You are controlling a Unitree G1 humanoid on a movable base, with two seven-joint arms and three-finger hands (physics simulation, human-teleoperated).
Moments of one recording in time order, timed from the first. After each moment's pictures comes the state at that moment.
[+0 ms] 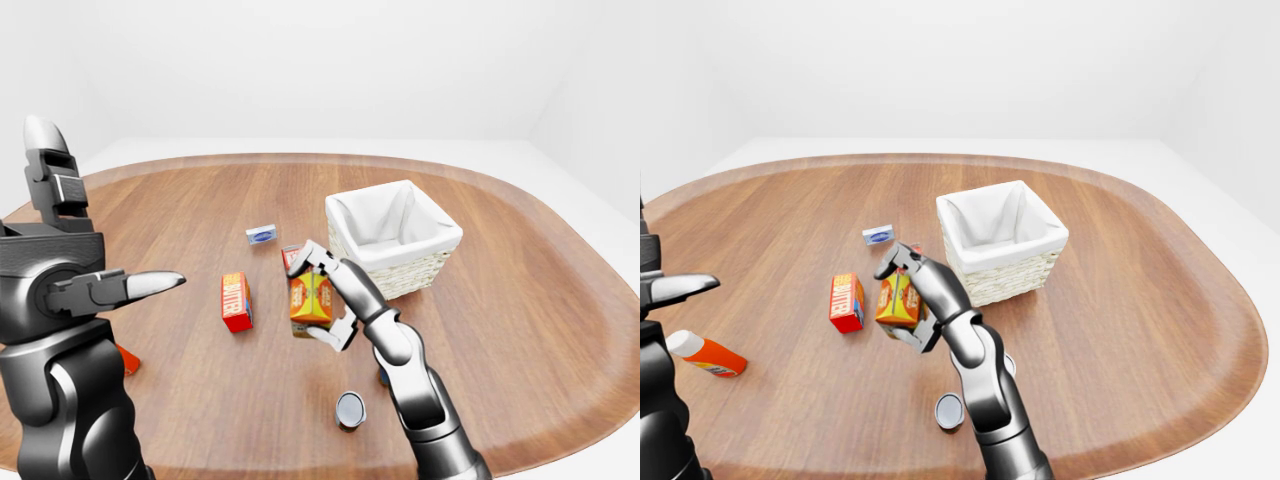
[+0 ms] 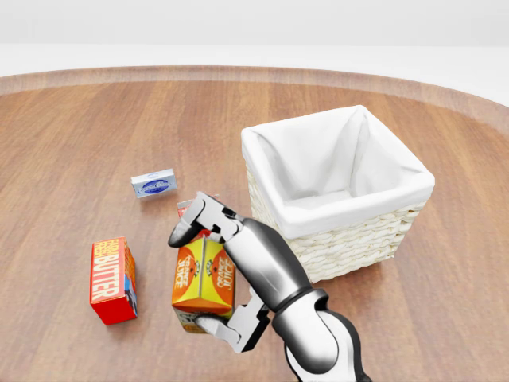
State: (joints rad) left arm -0.15 0.22 0.42 -0.71 -0.58 0.09 0.05; right arm -0.16 0.10 0.28 -0.16 -0.62 0.04 0.29
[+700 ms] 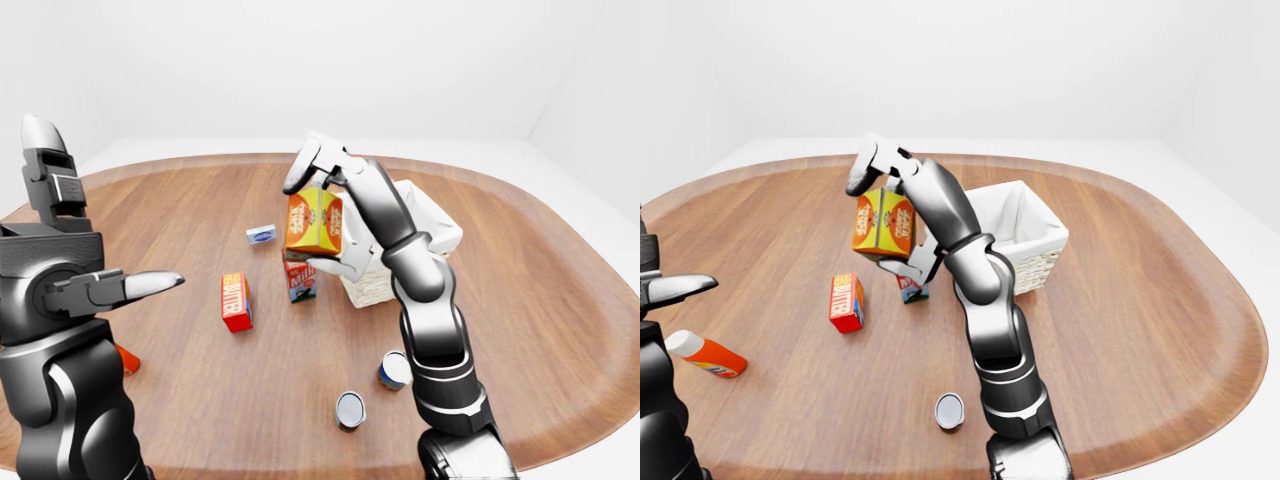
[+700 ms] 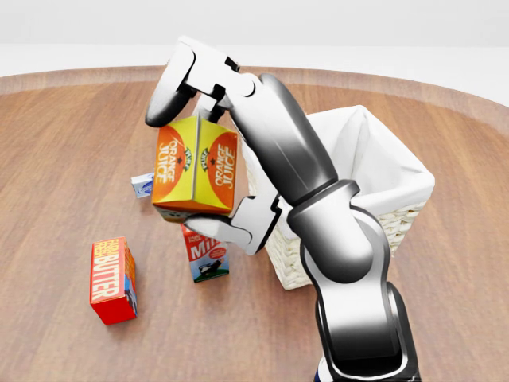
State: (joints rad) left arm -0.15 0.22 0.42 -0.71 -0.58 0.09 0.05; right arm -0.54 0.10 0.14 -0.28 -0.51 0.09 0.32
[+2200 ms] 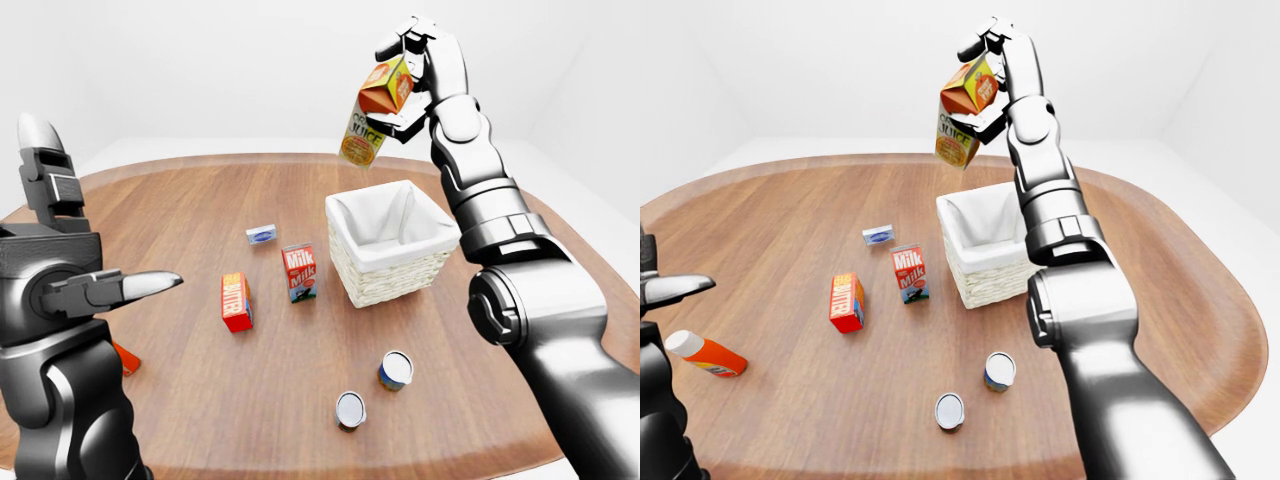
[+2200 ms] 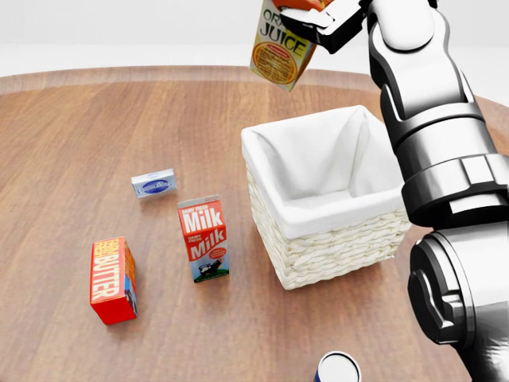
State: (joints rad) left arm -0.15 0.23 0.43 -0.72 -0.59 0.09 0.05; right arm -1.41 -0.27 -0.08 1.07 -0.17 -0.09 -0.03
